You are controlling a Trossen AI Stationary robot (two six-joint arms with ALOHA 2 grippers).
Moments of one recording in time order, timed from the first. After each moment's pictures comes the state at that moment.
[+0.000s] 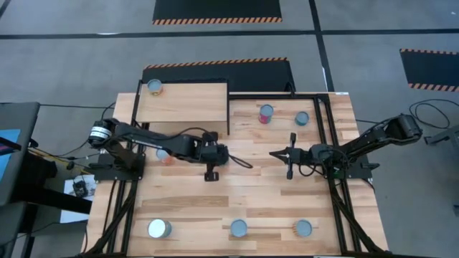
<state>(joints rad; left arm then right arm) -0.11 1.68 1.34 -0.75 -0.29 -0.04 0.14 1.10 0.01 1.00 0.32 -0.19</state>
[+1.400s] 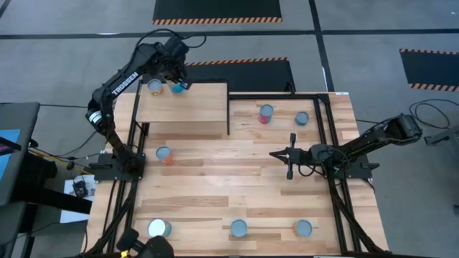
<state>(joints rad) 0.81 1.69 1.89 -1.33 -0.27 -0.14 0.14 1.10 0.01 0.98 0.32 -0.18</state>
